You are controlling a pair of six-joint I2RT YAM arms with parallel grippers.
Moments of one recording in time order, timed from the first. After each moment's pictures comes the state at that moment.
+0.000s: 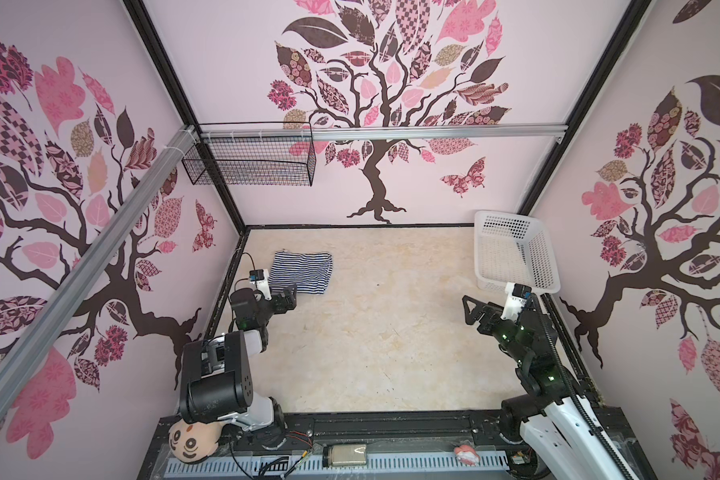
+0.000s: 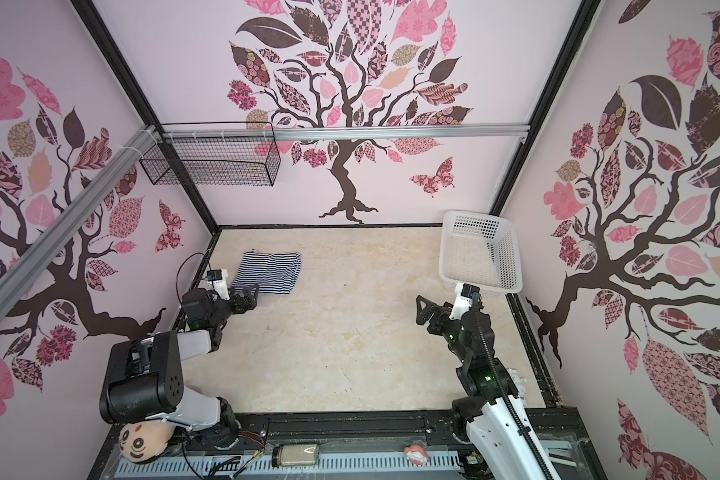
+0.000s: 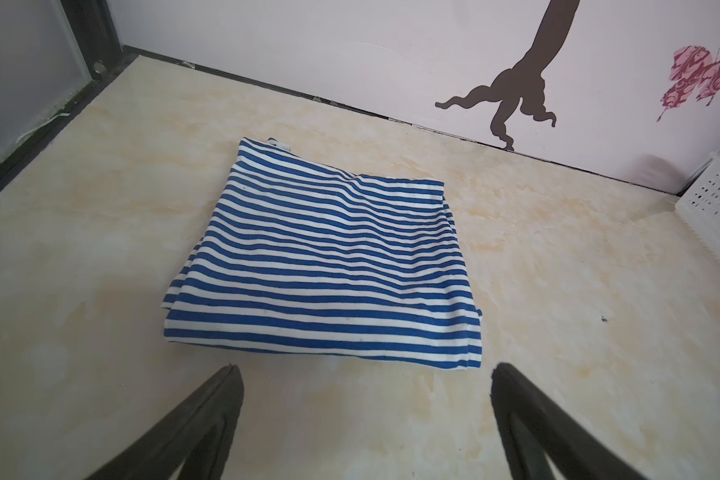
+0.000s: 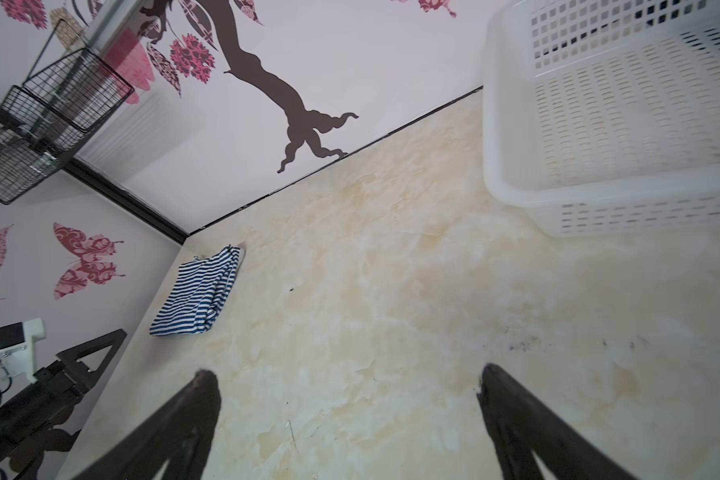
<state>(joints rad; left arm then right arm) 0.25 1.50 0.42 0.70 0.44 -0.12 0.20 0.50 0.42 -0.21 -0.06 0.54</state>
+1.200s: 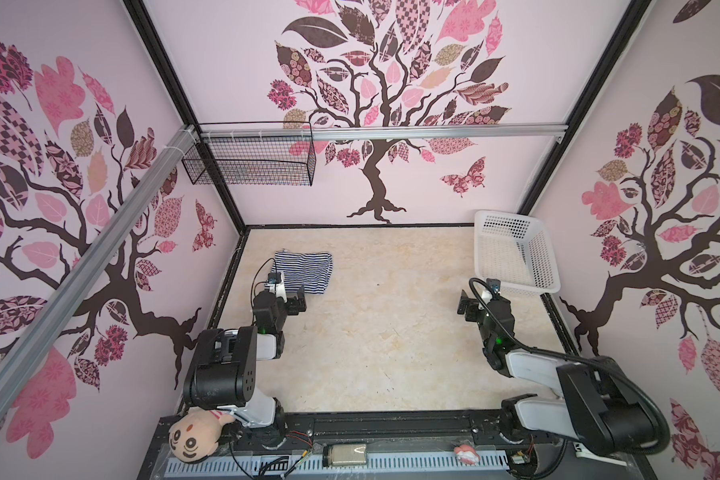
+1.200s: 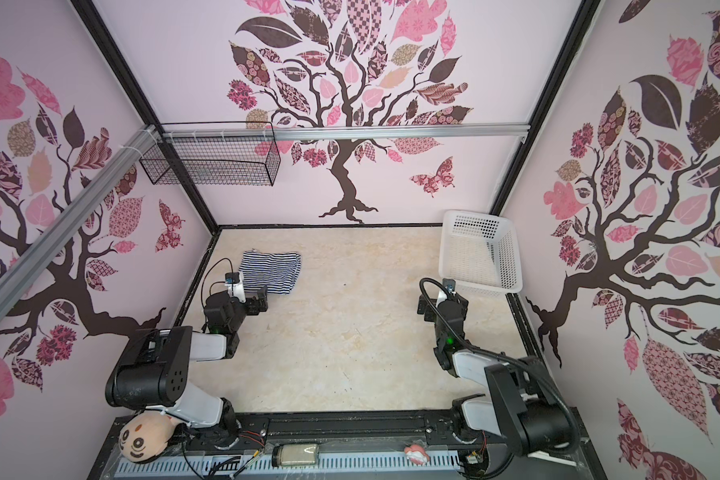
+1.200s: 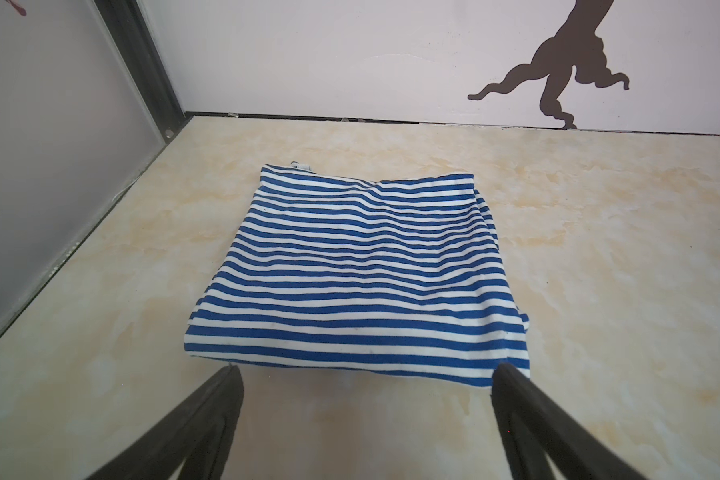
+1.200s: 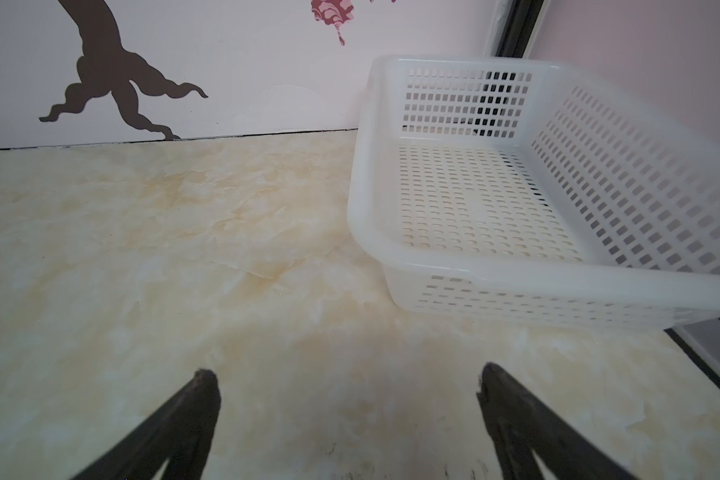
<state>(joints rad) 0.07 1.56 0.37 0.87 0.11 -0.01 0.20 1.35 0.24 0.83 0.33 0.08</state>
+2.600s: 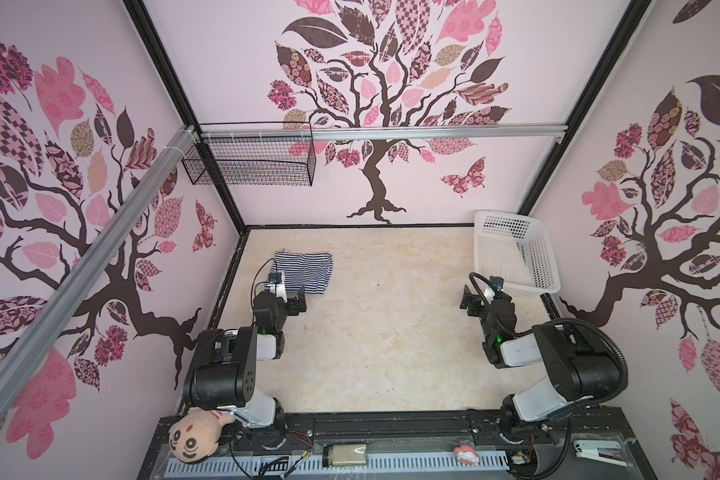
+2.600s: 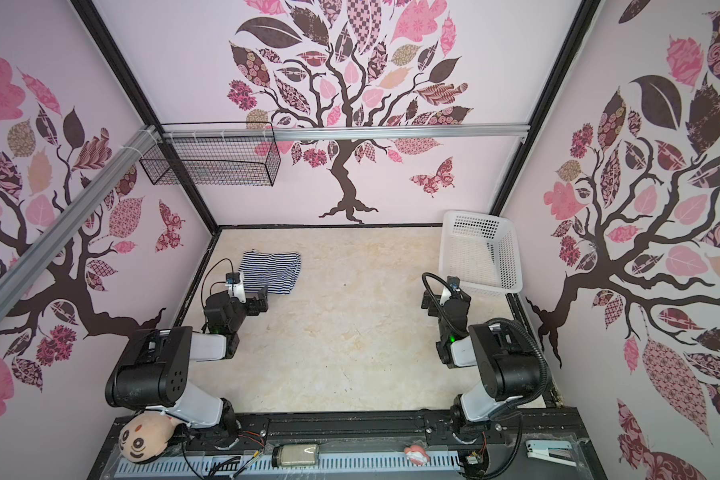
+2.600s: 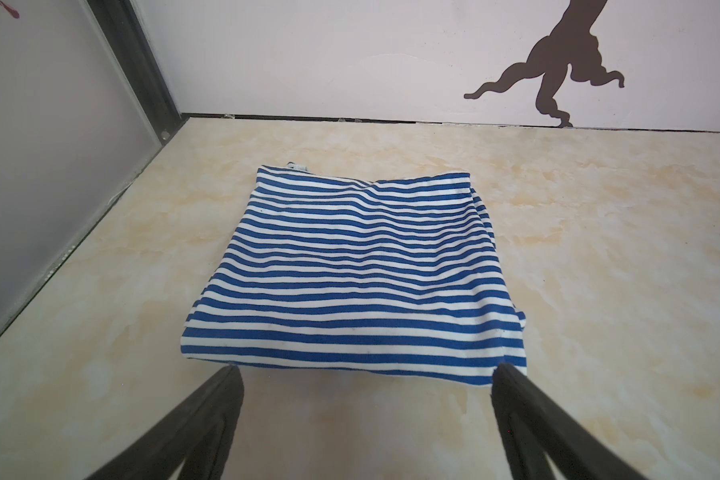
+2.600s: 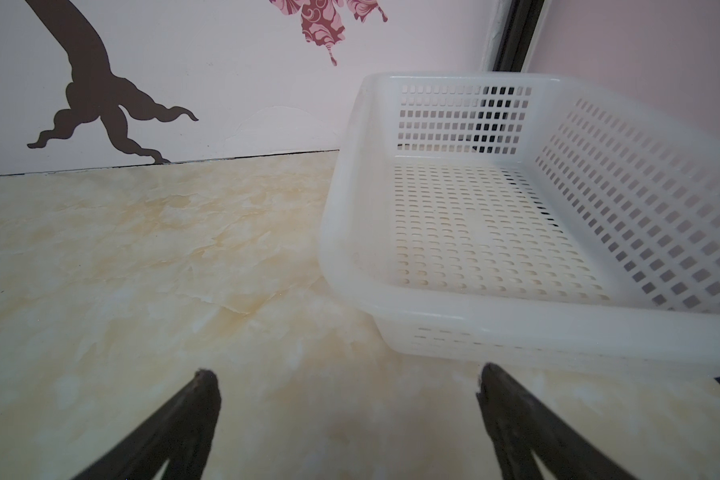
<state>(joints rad) 0.07 1.56 0.37 0.87 0.11 -0.01 0.09 1.57 0.25 1.11 0.21 0.07</state>
